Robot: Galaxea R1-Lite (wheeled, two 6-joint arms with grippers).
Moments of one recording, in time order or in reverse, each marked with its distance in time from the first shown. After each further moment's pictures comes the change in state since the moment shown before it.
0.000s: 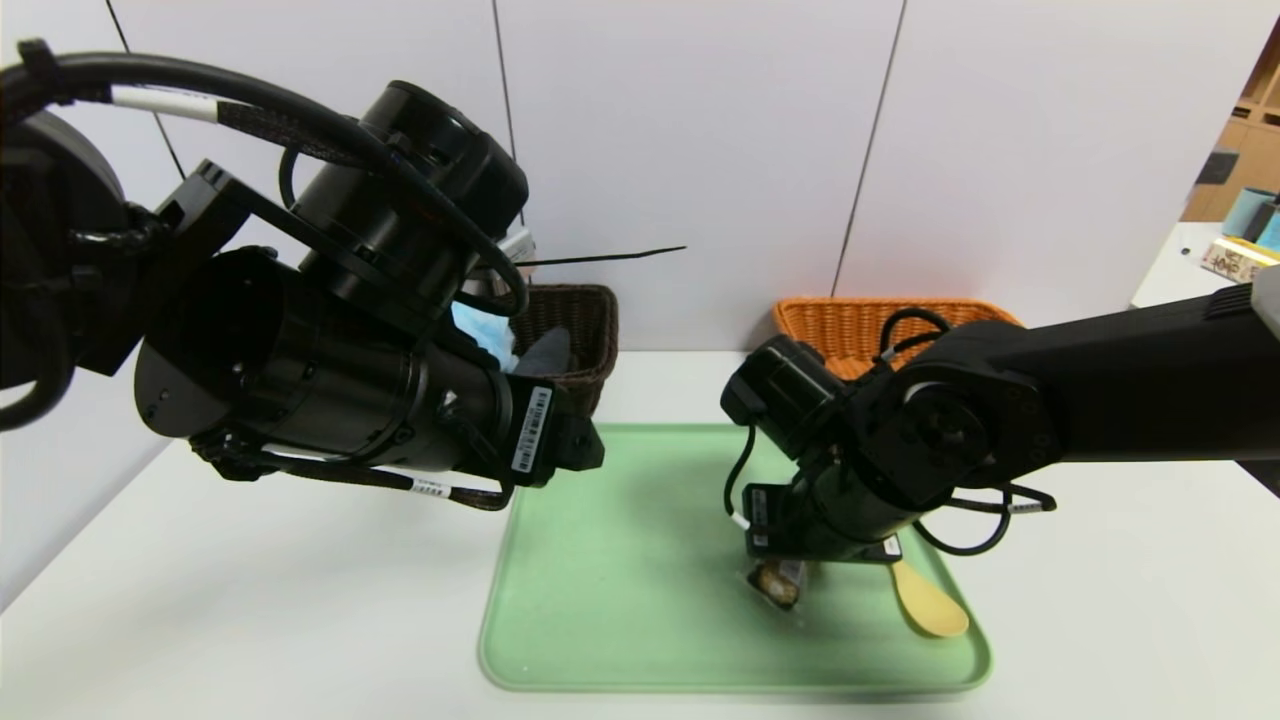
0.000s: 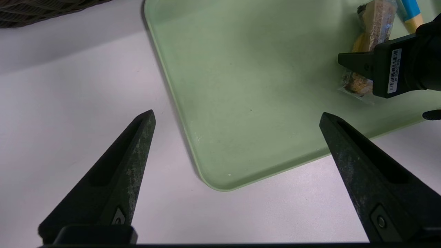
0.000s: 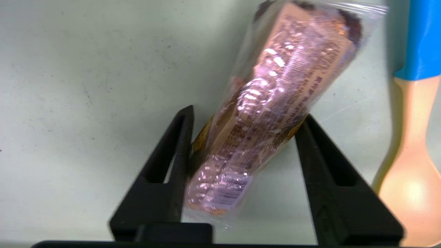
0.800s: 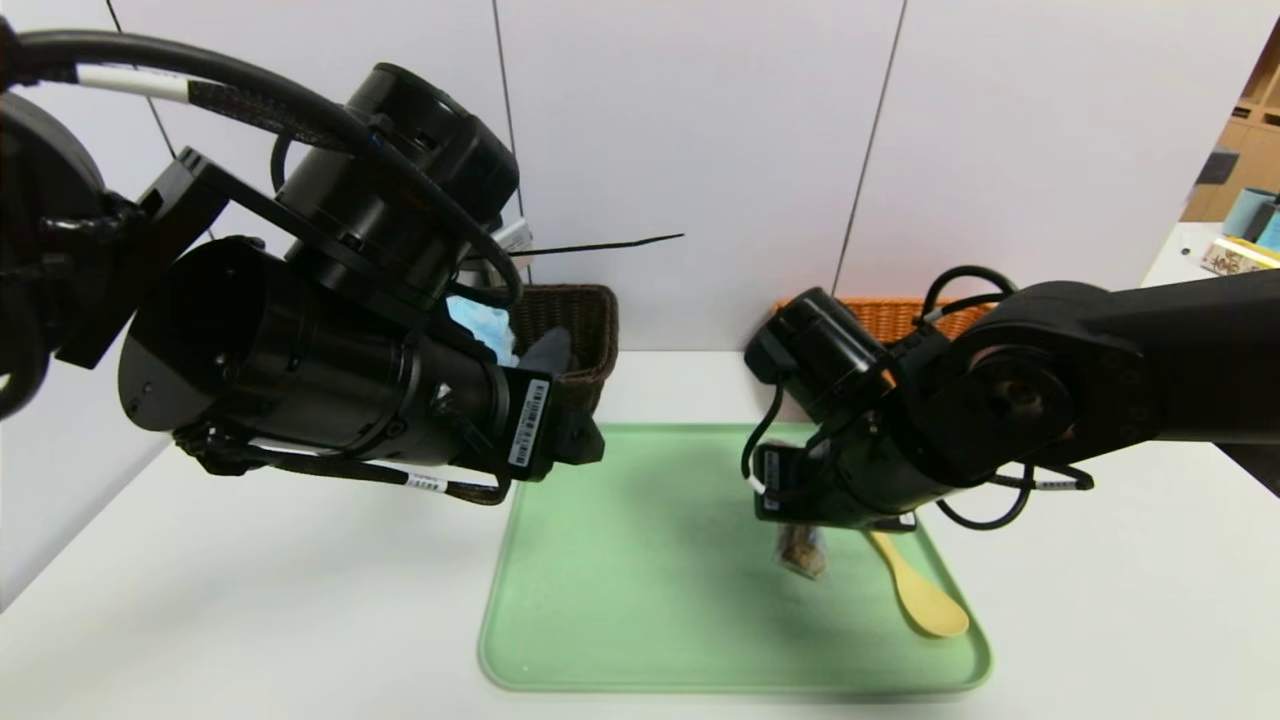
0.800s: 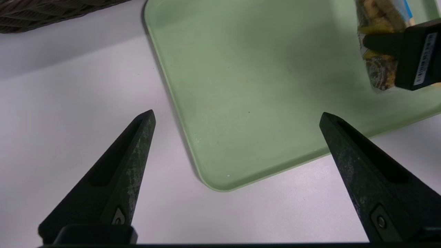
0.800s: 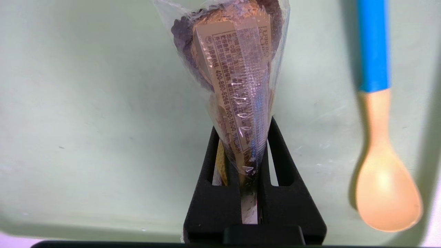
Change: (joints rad) left arm -0.001 -0.009 -0.009 0.000 -0.001 0.005; right arm -0.006 -0.080 -0.017 -0.018 -0.025 0.001
